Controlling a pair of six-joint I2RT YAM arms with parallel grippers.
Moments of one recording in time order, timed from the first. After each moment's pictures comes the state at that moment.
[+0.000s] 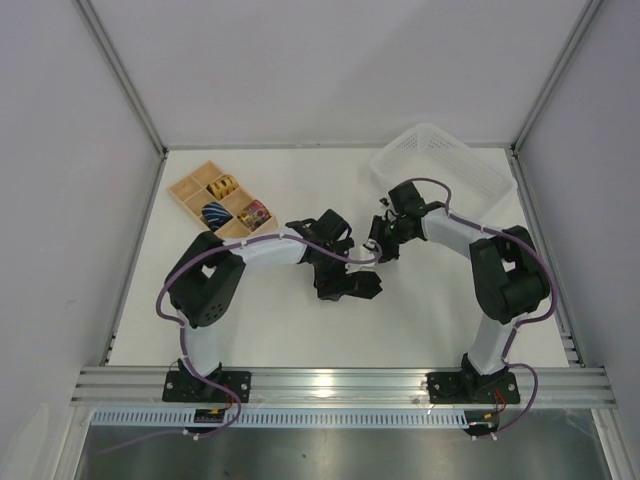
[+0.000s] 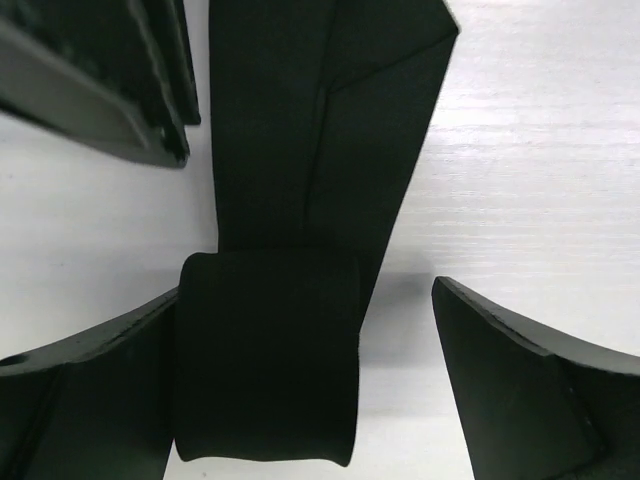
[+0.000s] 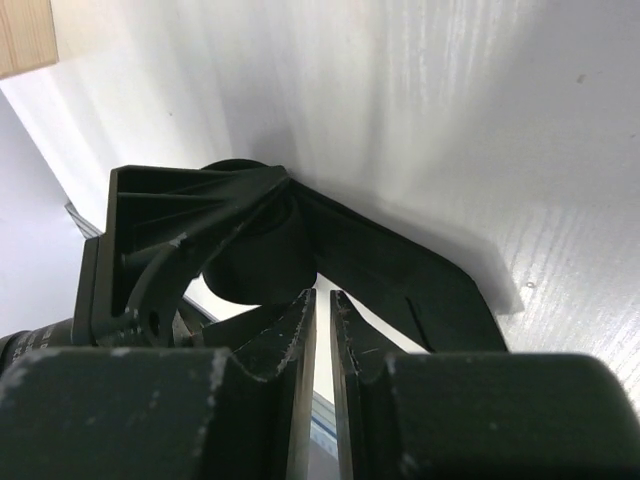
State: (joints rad) left arm -0.77 1.89 1.24 -0.53 0.37 0.69; right arm 0.41 1.81 1.18 -0.47 -0.55 0.63
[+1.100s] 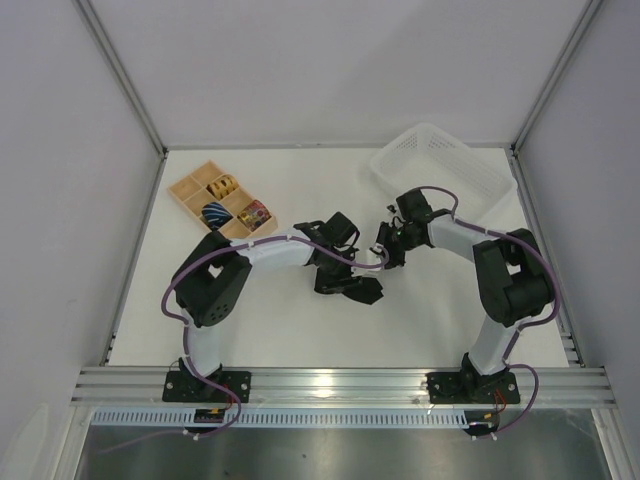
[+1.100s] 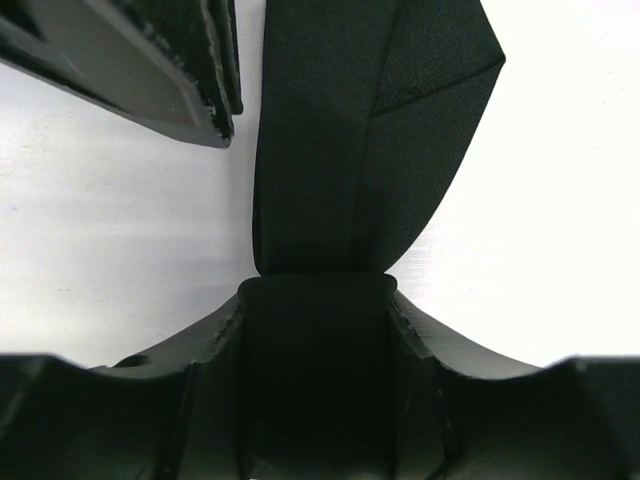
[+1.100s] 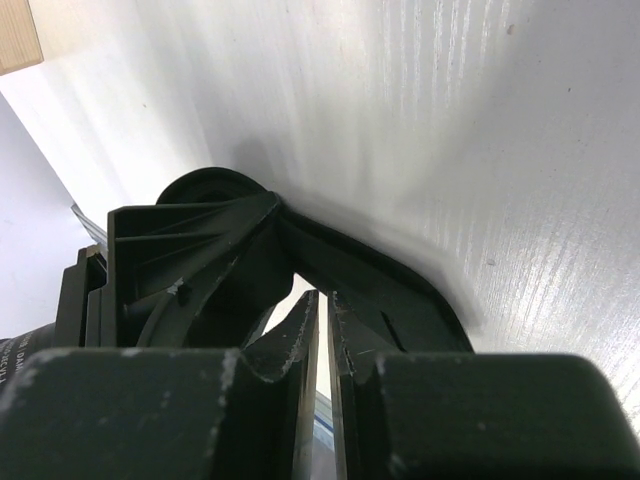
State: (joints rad) left arm -0.81 1.93 1.27 -0.54 0.30 0.70; right arm 0.37 1.78 1.08 -0.43 -0.58 0.64
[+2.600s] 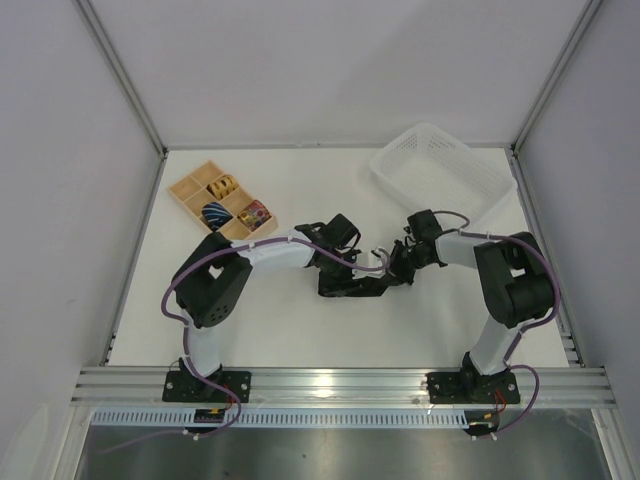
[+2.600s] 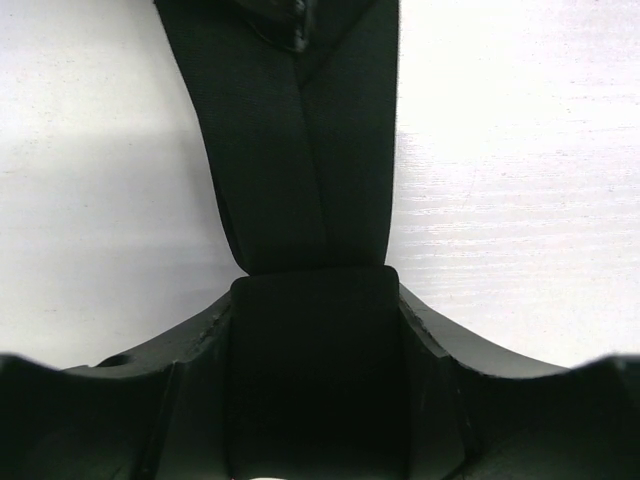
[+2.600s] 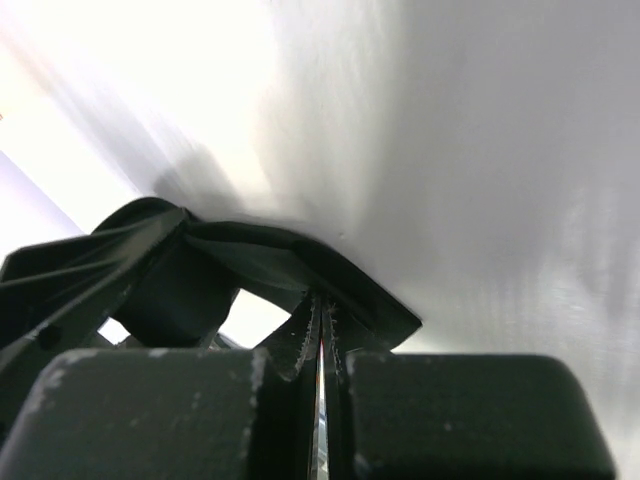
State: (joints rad) left arm -0.82 1.92 1.26 -0.53 0.33 0.71; right arm 0.31 1.76 0.87 -0.30 -0.56 0.79
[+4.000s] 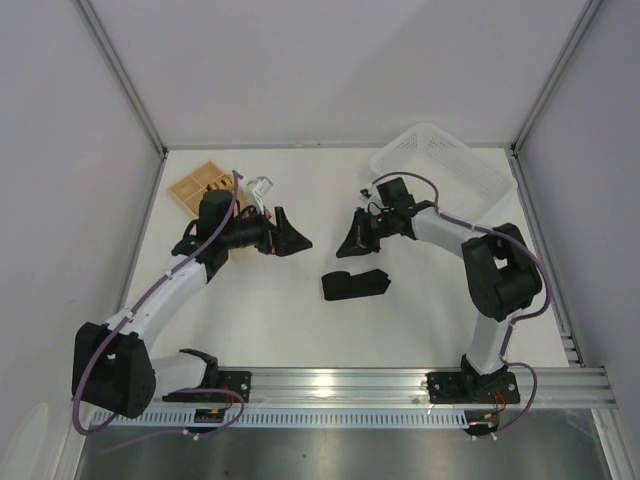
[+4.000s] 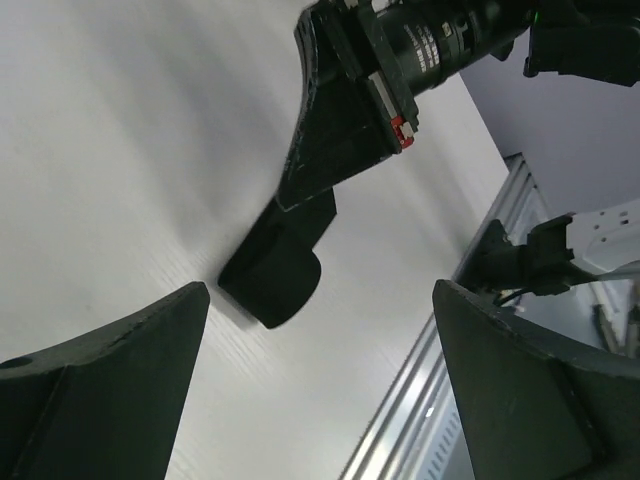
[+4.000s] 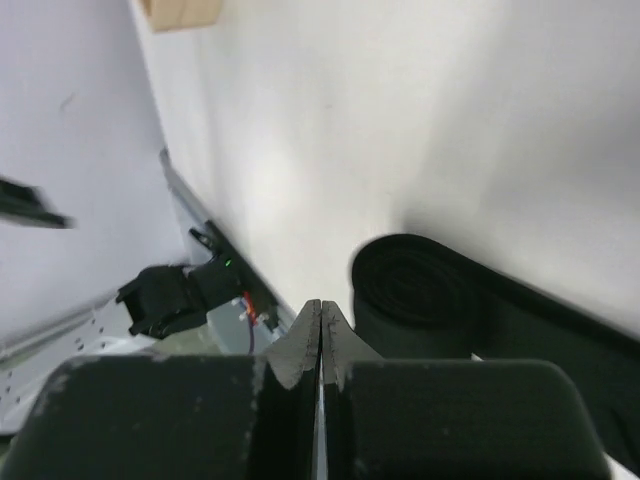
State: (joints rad) left arm -0.30 1.21 0.88 -0.15 0.72 -0.34; right arm 0.43 1.81 1.18 -0.32 -0.73 0.68
